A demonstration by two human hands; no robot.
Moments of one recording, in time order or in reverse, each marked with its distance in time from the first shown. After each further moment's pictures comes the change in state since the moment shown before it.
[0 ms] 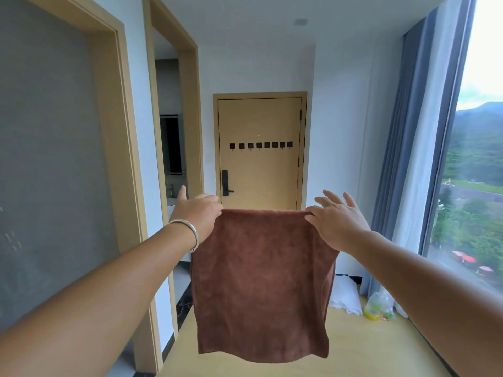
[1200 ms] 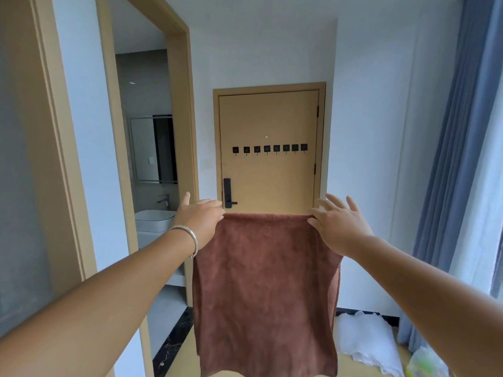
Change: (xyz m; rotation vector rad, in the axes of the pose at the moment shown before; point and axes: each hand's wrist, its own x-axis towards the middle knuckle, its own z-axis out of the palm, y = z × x) left_hand 0.350 0.014 0.201 -0.031 0.012 -0.040; right_hand 0.322 0.128 0.242 0.037 -0.035 -0.014
